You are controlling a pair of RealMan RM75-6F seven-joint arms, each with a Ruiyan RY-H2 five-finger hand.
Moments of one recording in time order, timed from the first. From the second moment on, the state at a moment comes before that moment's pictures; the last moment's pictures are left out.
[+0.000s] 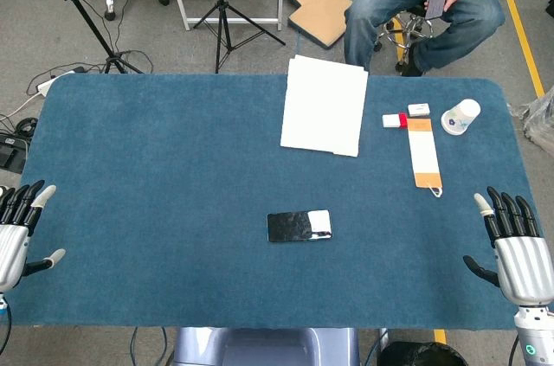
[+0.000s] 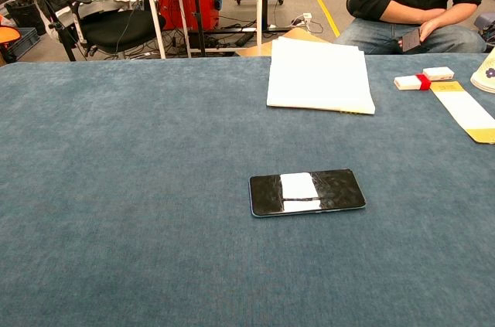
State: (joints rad) left arm -0.10 -1.06 -0.03 -1.71 1.53 1.51 0.10; right arm 0.13 -1.11 -0.02 -1.65 -1.55 1.67 -0.17
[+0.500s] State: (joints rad) left arm -0.10 -1.06 -0.03 -1.72 1.53 1.50 0.11; right arm 0.22 -1.14 -0.02 -1.71 -1.58 1.46 -0.35
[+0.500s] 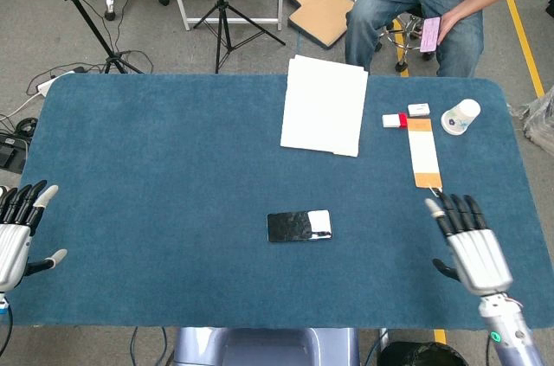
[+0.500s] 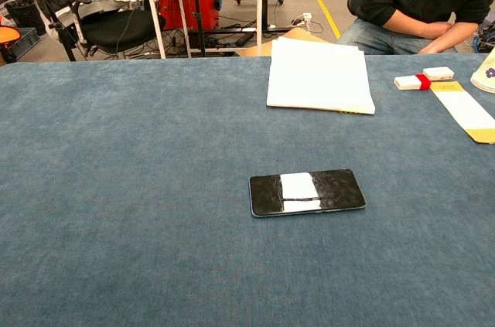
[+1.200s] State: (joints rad) left arm -0.12 -1.06 -0.06 -1.68 1.41 1.42 0.06; right arm 0.76 -1.51 0.16 -1.75 -1.09 0.84 -1.06
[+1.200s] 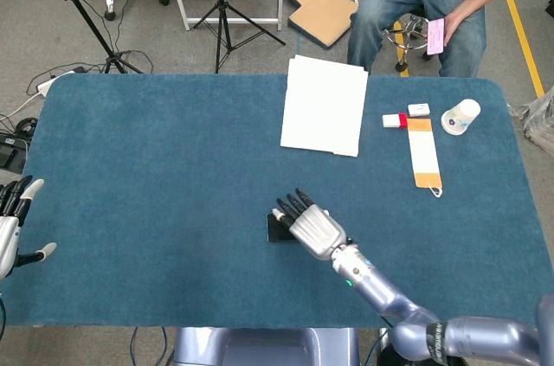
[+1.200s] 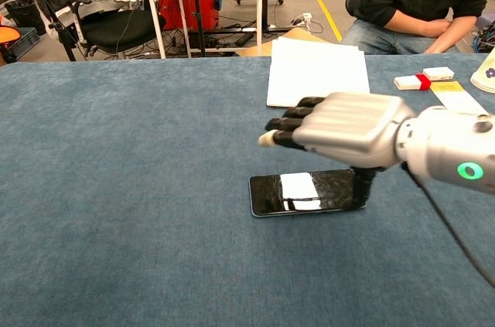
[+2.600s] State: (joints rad) left arm -0.15 -1.07 -0.07 -1.65 1.39 1.37 0.06; right arm 0.97 -1.77 0.09 -1.46 -0.85 0.92 -1.13
